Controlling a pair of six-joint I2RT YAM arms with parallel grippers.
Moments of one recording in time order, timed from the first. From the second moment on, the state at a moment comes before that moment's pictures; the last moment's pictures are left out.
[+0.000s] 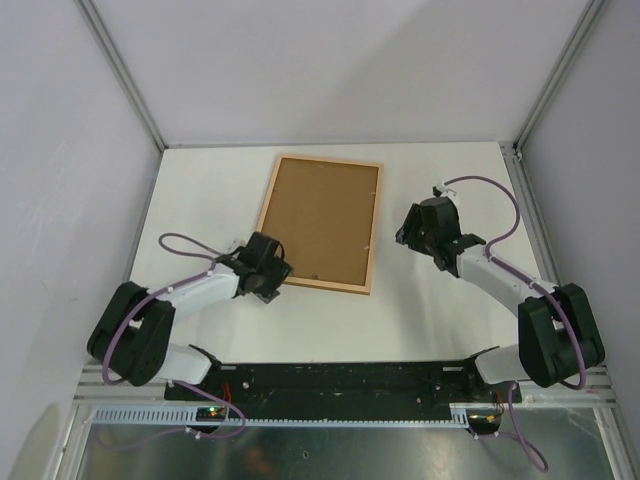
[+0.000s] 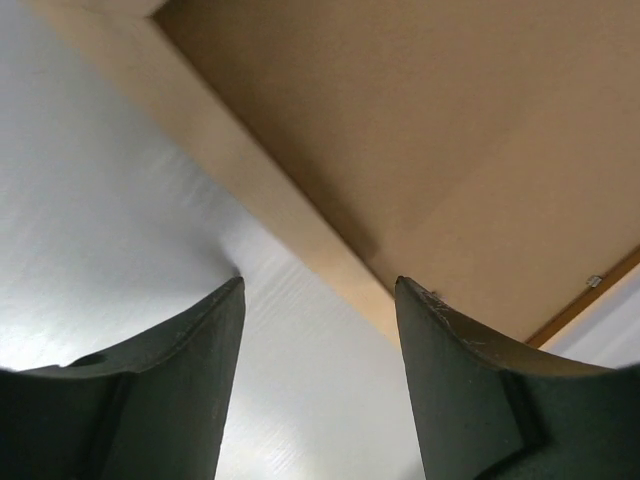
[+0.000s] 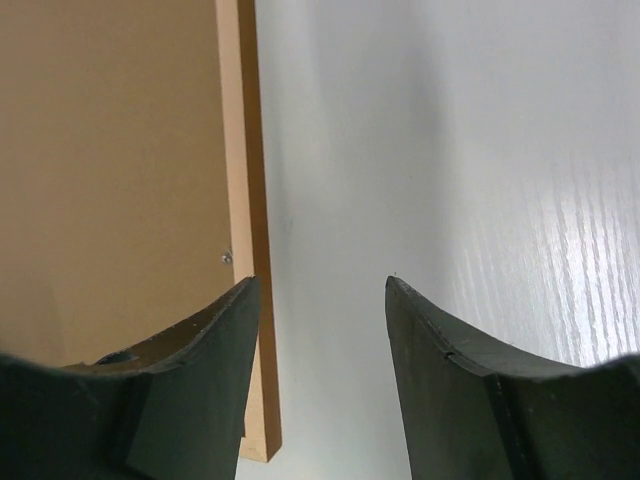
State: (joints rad) left arm -0.51 1.36 0.63 -0.34 -0.14 -1.38; right arm 0.37 1.38 0.80 -0.13 0.14 0.66
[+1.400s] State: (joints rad) left arm -0.54 1.51 0.75 -0.23 -0.23 -0.87; right arm 0.30 1.26 0.82 -0.28 0.20 0.52
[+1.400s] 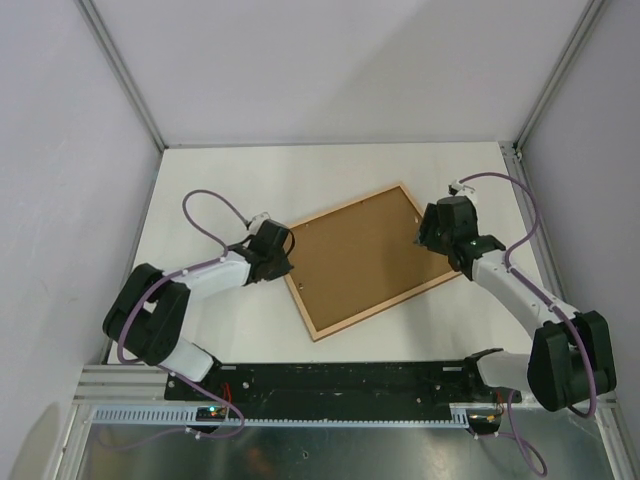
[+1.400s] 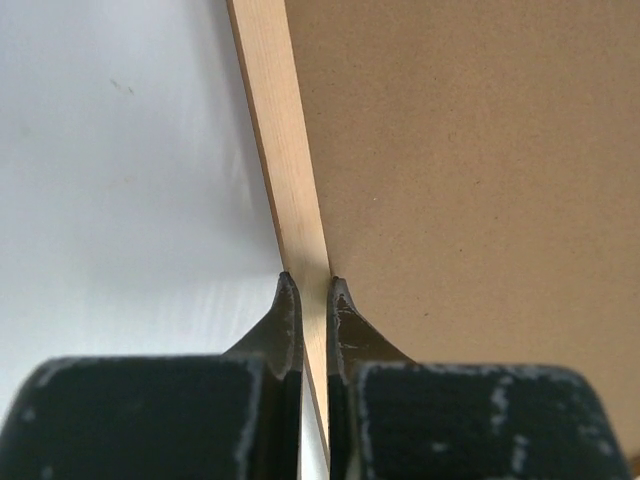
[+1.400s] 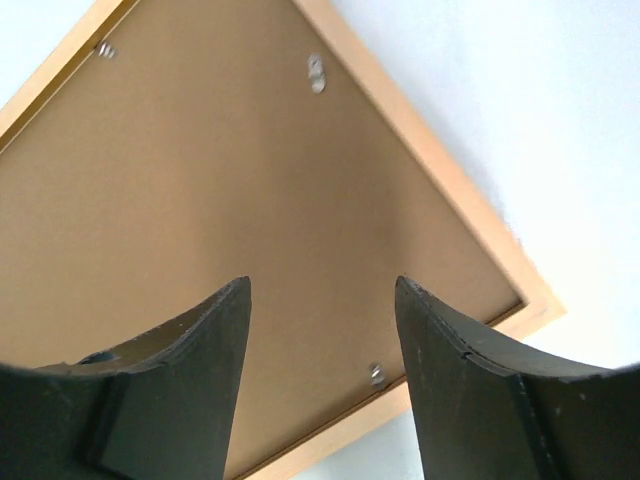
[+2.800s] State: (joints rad) left arm -0.40 1.58 0.87 -0.33 -0.15 -0.28; right arm 0.35 1.39 0.70 -0.29 0.22 0.53
